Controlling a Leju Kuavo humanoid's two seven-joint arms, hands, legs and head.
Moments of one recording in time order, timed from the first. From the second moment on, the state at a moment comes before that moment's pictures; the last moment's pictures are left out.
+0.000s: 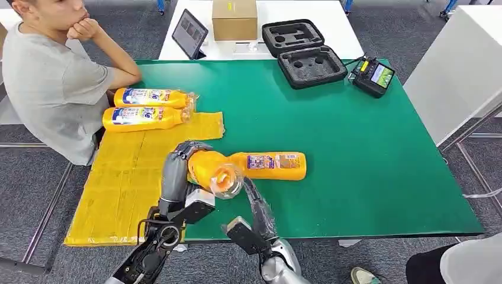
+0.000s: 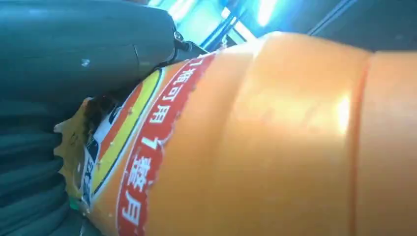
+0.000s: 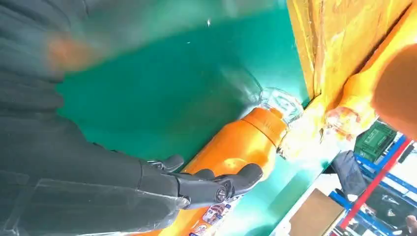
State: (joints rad) left arm -0.30 -0.18 -0.34 -1.13 -0.53 0.70 -0.69; right arm -0.26 0.27 0.33 -0.61 0.37 -0.64 -0.70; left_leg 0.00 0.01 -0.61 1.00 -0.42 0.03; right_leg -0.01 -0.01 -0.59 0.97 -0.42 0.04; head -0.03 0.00
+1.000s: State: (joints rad) left arm -0.43 -0.21 -0.03 -0.97 -1.53 0.69 -0.05; right arm -0.11 0.21 0.45 -1.12 0.34 -0.69 -0.70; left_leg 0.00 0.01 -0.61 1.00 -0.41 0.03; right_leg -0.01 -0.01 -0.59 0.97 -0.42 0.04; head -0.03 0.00
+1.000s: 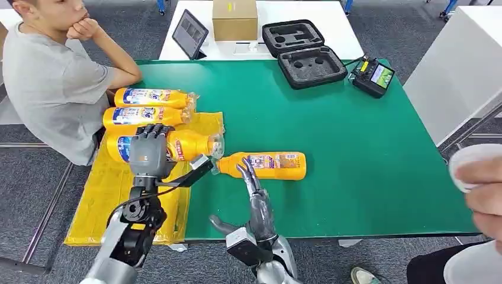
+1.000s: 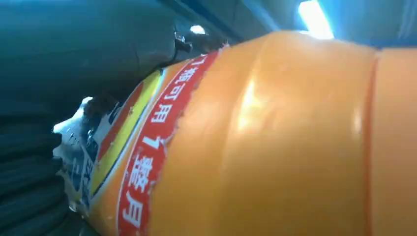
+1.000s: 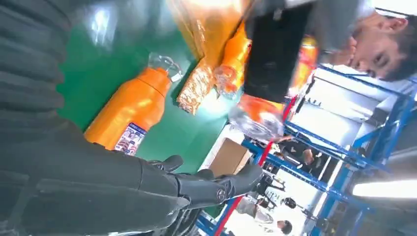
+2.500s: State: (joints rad) left arm -0.80 -0.14 -0.11 -0.35 -1.50 0.49 0.14; right arm -0.13 0.19 0.48 -1.10 0.22 -0.64 -0.70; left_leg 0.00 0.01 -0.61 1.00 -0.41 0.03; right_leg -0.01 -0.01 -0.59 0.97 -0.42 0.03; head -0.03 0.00
